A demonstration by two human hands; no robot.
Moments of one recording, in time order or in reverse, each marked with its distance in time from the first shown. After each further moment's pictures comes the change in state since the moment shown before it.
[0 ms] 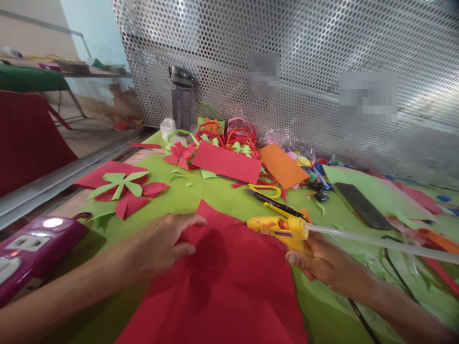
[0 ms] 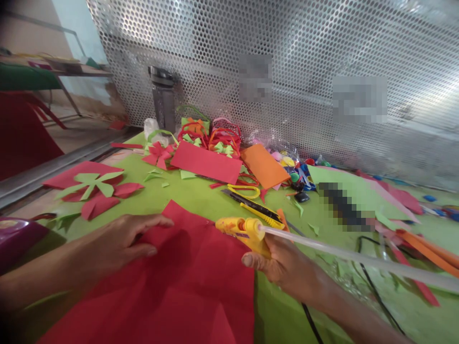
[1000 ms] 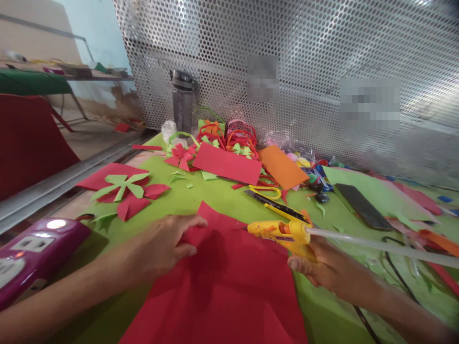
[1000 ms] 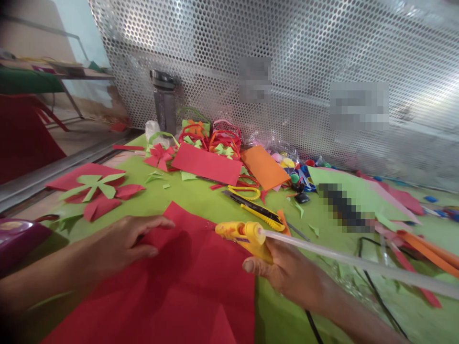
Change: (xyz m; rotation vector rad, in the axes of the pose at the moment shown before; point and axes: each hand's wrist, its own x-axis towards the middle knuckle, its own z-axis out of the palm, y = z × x) left_hand 0.001 -0.010 0.004 0.012 0.013 0.042; right_hand -0.003 0.000 0.000 -0.050 0.037 0.031
